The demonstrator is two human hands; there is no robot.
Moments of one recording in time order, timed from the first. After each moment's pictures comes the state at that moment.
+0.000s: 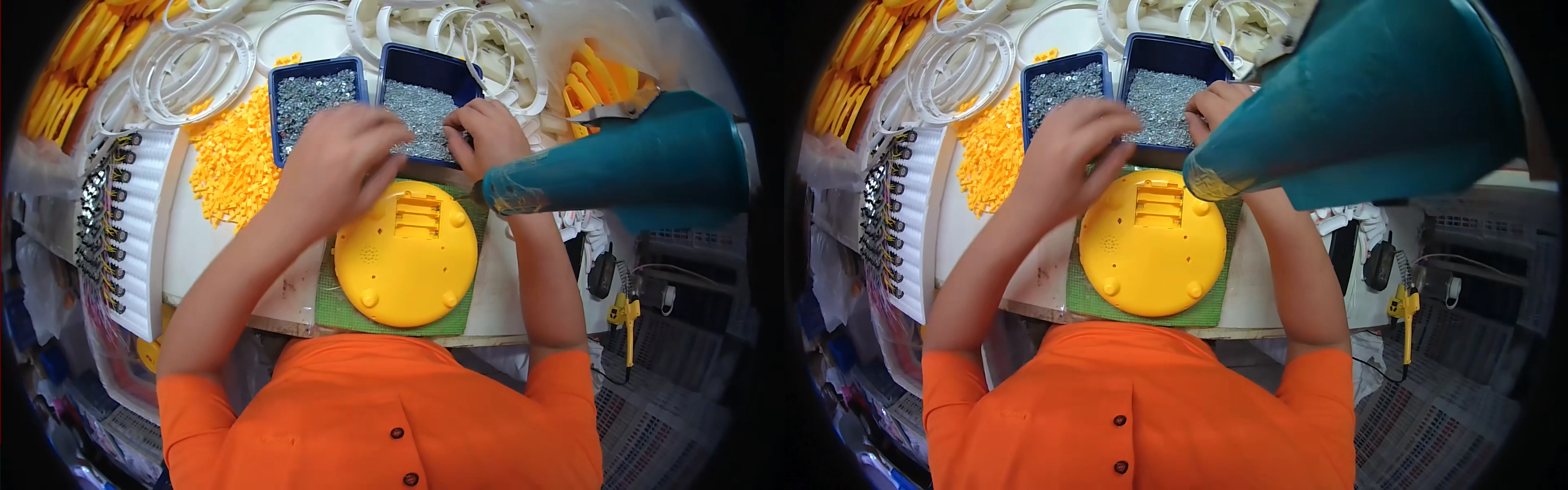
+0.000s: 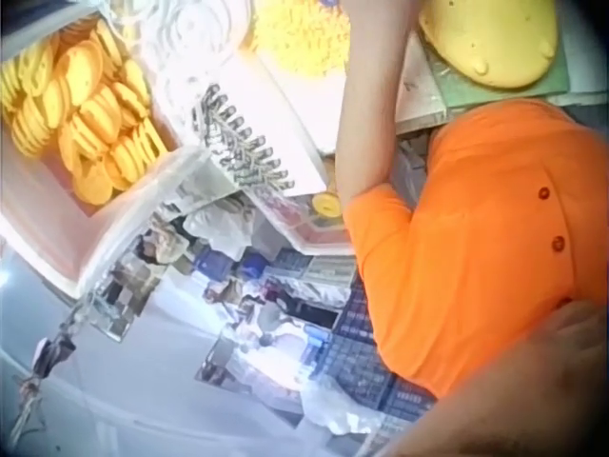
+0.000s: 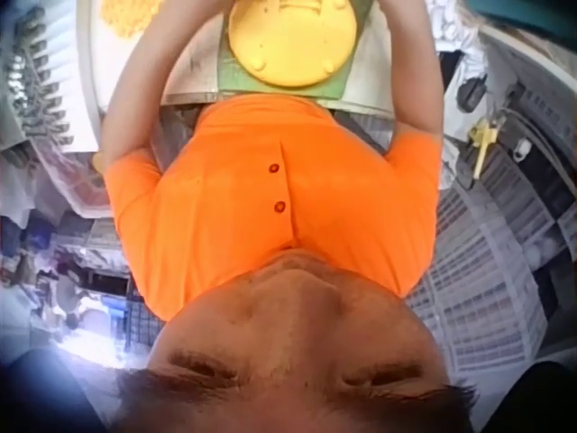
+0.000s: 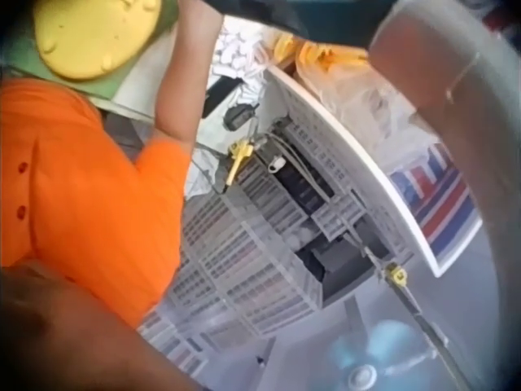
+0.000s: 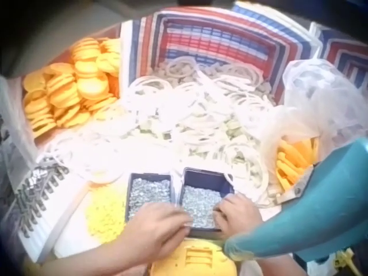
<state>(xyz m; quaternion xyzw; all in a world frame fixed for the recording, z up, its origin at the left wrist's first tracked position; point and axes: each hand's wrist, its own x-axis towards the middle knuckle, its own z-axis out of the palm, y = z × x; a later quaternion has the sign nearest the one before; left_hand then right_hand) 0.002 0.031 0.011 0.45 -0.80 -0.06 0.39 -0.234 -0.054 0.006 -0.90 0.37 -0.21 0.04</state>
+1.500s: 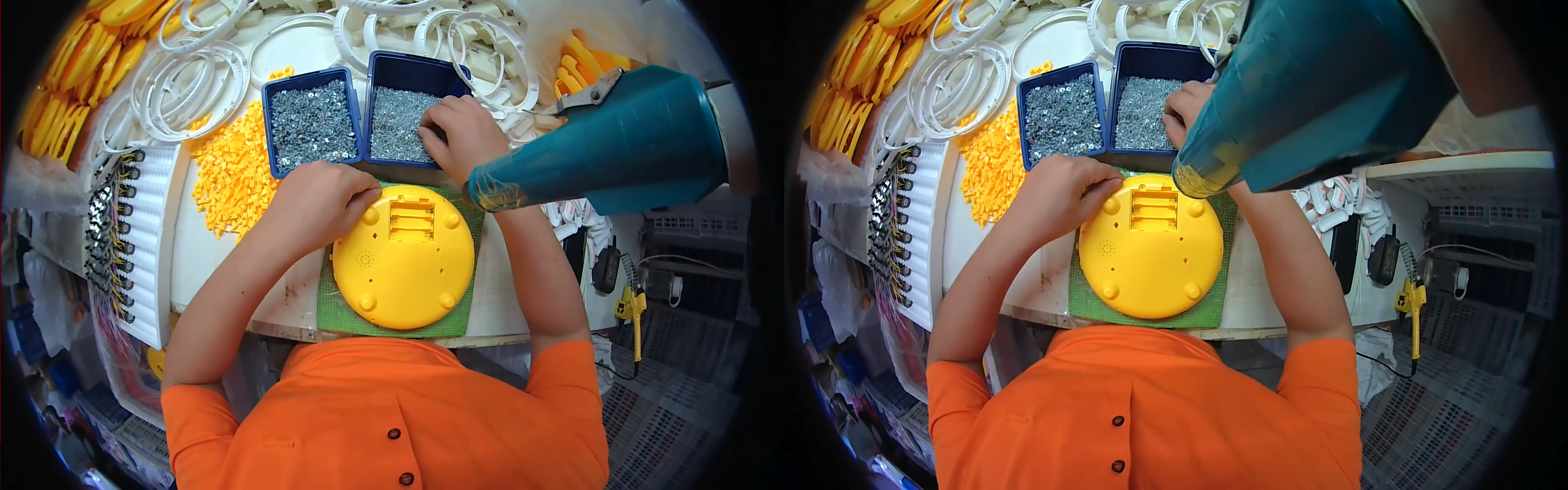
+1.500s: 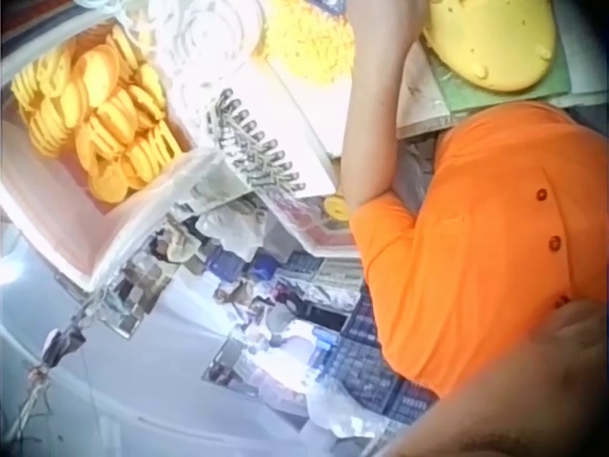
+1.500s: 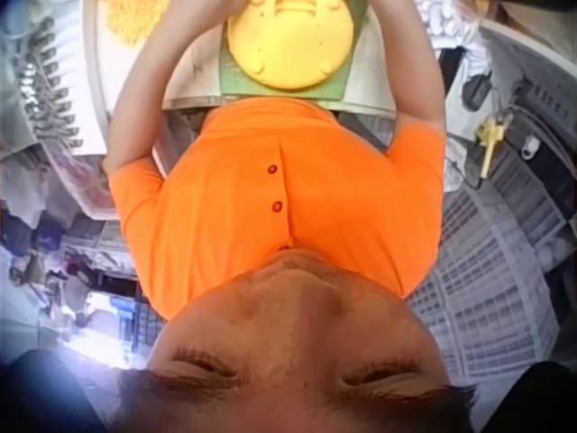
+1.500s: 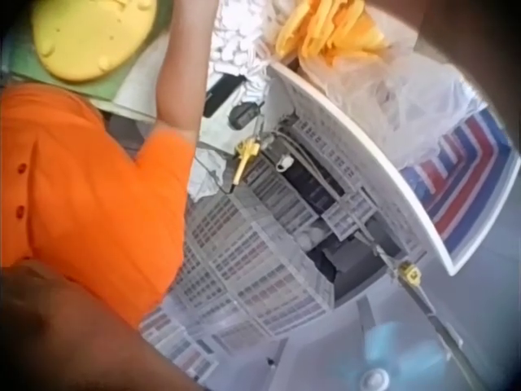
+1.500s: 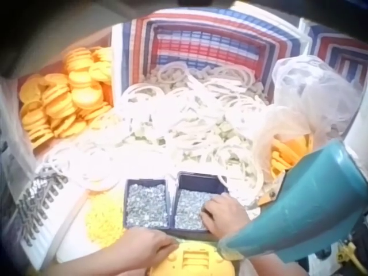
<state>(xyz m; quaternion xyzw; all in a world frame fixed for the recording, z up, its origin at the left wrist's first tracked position) 0.009 0.048 0.006 0.53 -0.79 -0.23 0.20 -0.220 -0.058 0.001 -0.90 0.38 -0.18 0.05</state>
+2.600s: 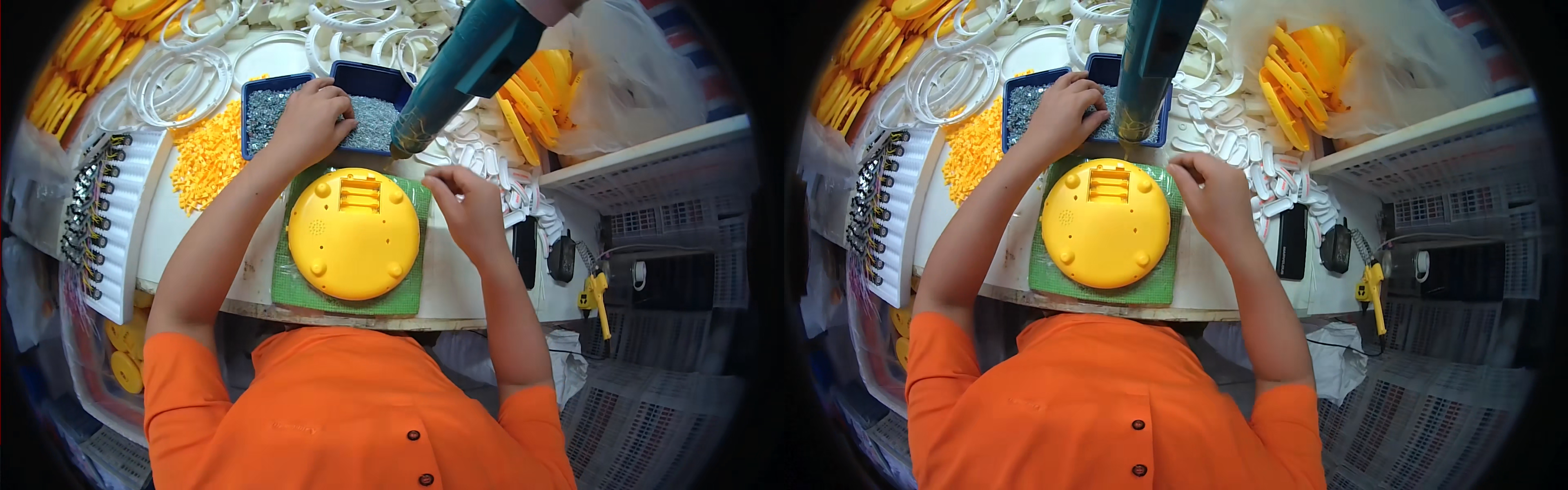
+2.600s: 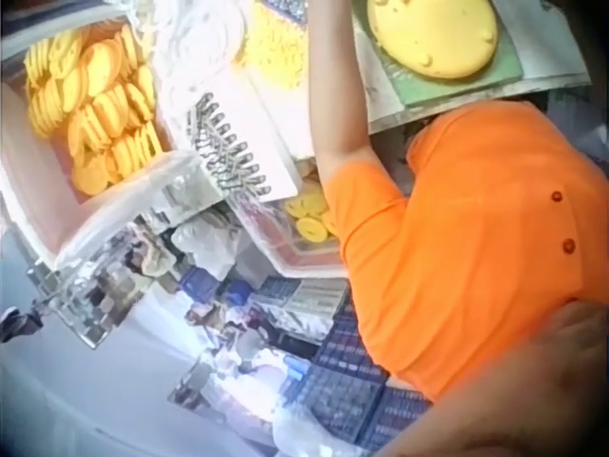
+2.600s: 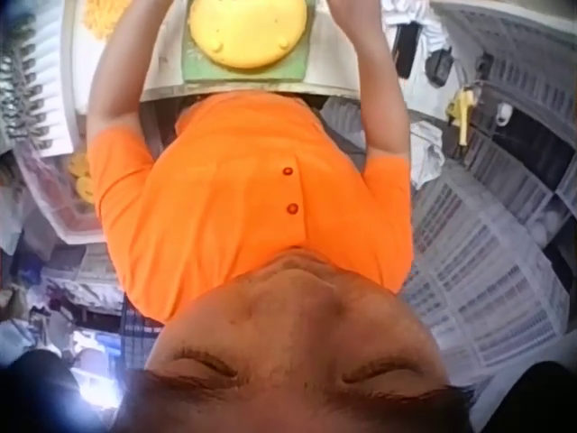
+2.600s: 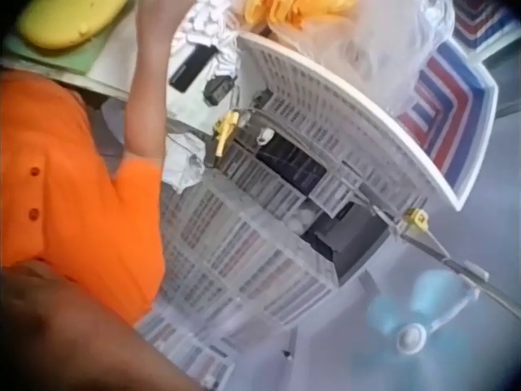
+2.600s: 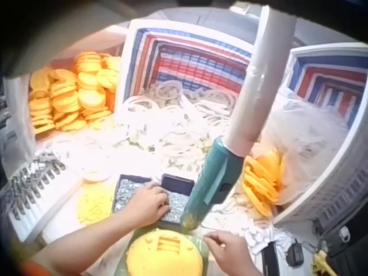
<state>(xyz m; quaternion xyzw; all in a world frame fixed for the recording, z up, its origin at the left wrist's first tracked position) -0.012 -0.026 -0.032 0.52 -0.79 0.04 0.32 -0.281 0.056 0.033 -0.74 0.53 -0.31 0.27</state>
